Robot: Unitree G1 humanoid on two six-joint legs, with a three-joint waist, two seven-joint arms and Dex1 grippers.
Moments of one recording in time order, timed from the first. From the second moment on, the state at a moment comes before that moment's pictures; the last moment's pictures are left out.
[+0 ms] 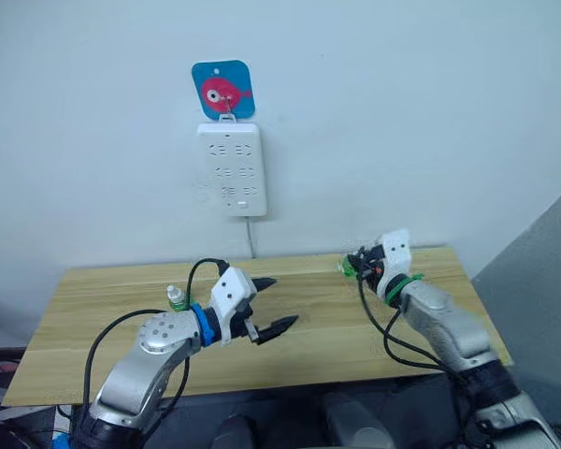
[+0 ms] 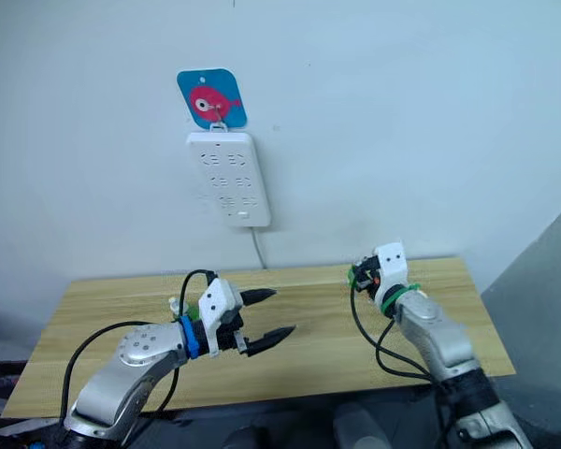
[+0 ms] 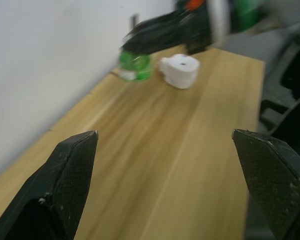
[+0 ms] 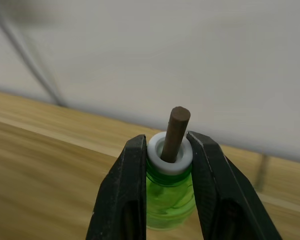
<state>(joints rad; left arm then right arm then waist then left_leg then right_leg) 0.00 0.55 -0.17 -0.40 -0.33 0.38 -0.80 -0.35 -0.33 0.25 0.31 0.28 0.23 0.14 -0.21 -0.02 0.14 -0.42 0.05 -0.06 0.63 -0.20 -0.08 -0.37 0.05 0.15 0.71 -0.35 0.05</state>
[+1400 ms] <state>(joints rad) 0.38 0.38 0.29 -0.18 -0.31 0.23 -0.46 -0.12 -0.65 0.25 -0.44 0.27 0.38 0.81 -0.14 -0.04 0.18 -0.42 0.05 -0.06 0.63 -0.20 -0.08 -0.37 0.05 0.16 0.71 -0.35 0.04</state>
